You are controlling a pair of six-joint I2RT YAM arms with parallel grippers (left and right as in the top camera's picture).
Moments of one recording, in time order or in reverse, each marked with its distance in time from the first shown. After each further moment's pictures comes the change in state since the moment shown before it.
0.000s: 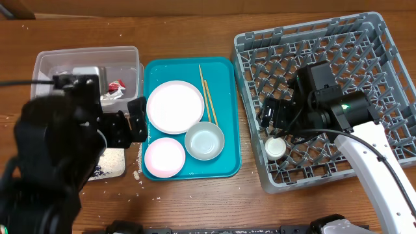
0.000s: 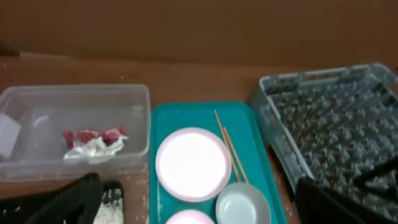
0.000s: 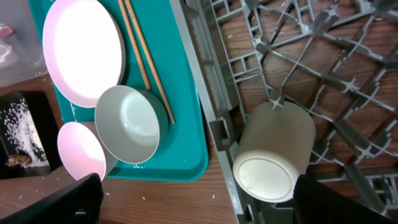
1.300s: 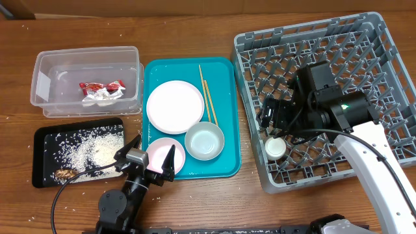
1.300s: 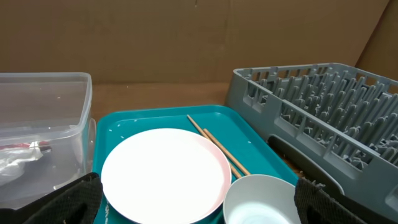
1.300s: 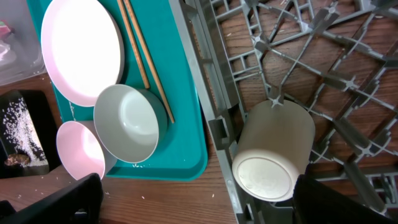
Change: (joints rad) left arm 0.015 -0.950 -1.556 1.046 0.170 0.064; right arm 0.000 0.000 -0.003 0.000 0.000 0.000
